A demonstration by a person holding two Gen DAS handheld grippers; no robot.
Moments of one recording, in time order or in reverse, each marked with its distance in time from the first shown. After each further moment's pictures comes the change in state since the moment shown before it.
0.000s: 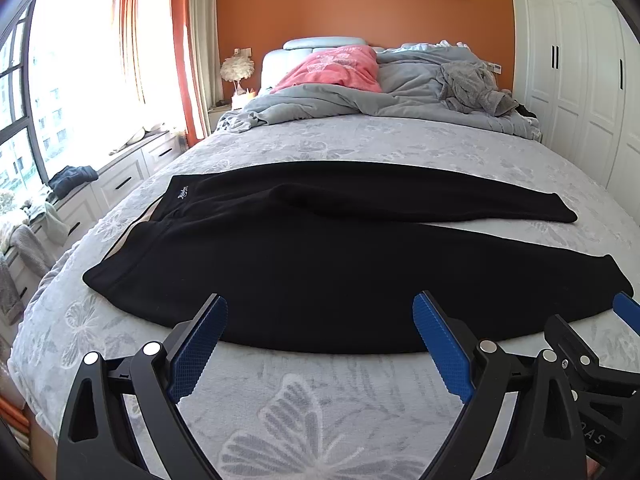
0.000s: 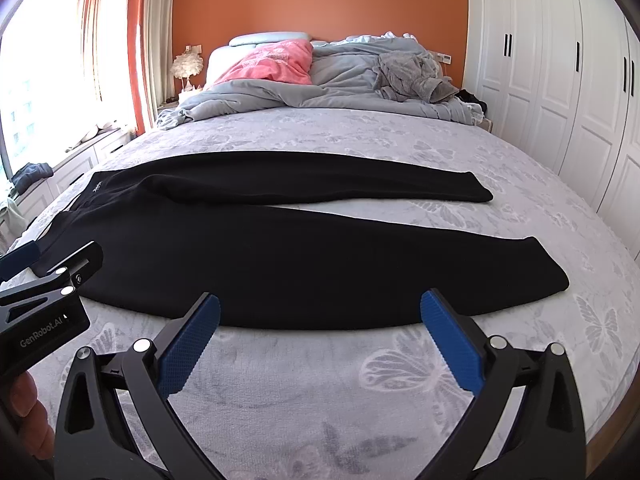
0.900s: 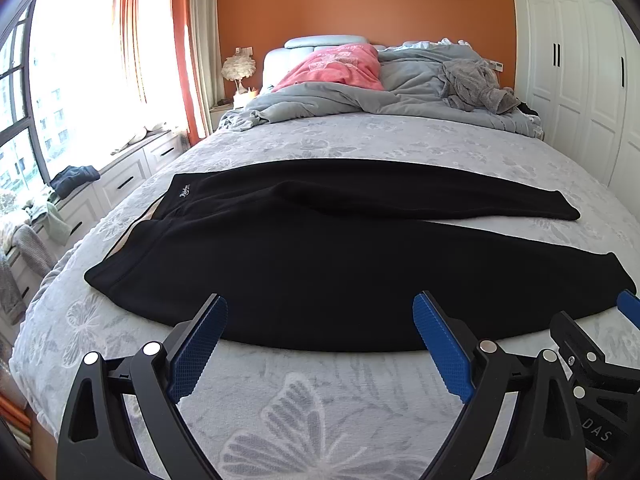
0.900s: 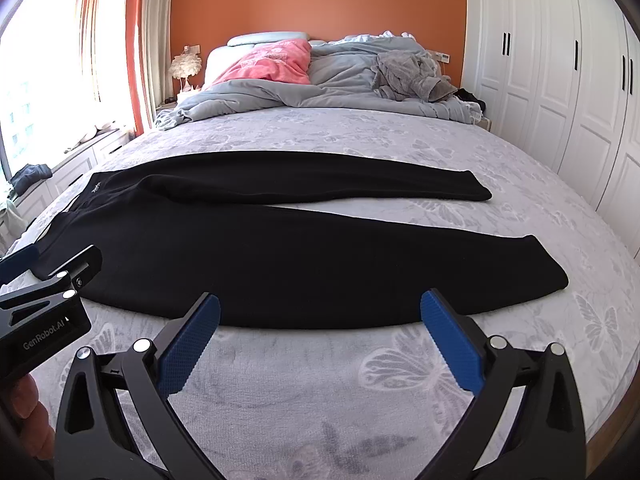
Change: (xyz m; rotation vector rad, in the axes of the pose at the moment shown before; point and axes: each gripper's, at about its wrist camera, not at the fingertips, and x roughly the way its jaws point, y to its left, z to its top) left arm 0.001 -0.001 -0.001 0.000 0.008 0.007; right arm 0.000 -0.002 -0.002 0.008 0.002 -0.003
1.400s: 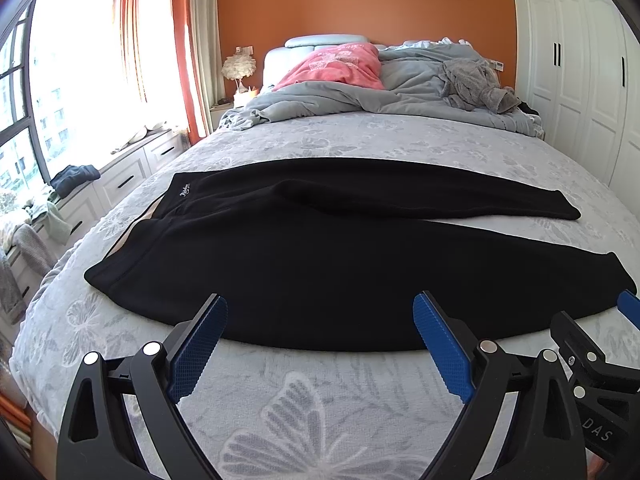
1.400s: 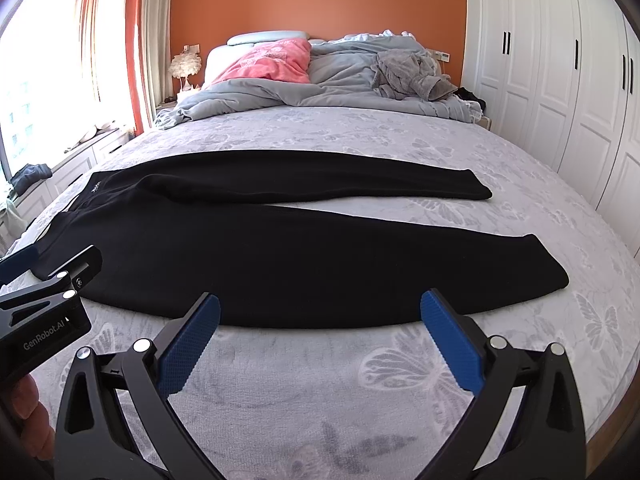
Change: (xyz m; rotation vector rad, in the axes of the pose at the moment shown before) left arm -0.001 -0.001 -0.002 -0.003 0.001 0.002; right arm 0.000 0.000 0.000 -0.001 0.000 0.000
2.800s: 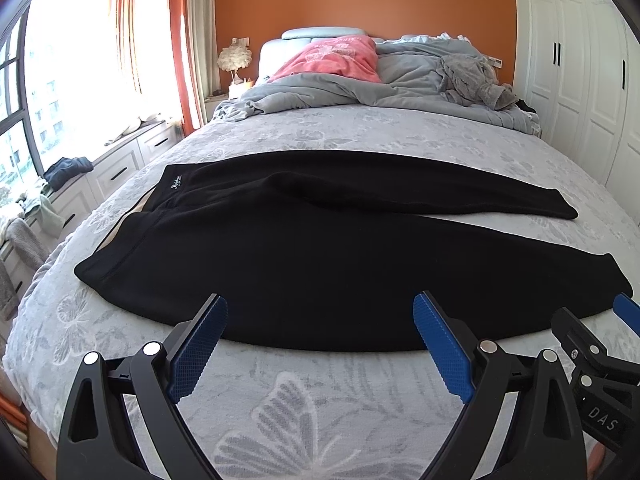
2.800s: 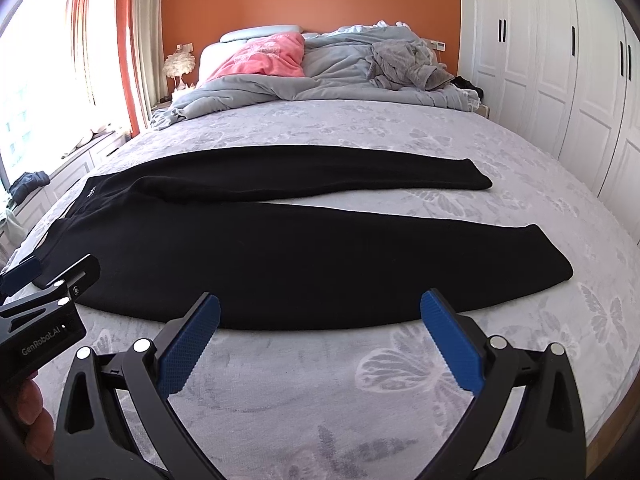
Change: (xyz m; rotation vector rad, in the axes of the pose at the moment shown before) left arm 0.012 0.006 0.007 -0.014 0.039 -0.035; right arm 0.010 -0.007 0.000 0.035 0.037 0.006
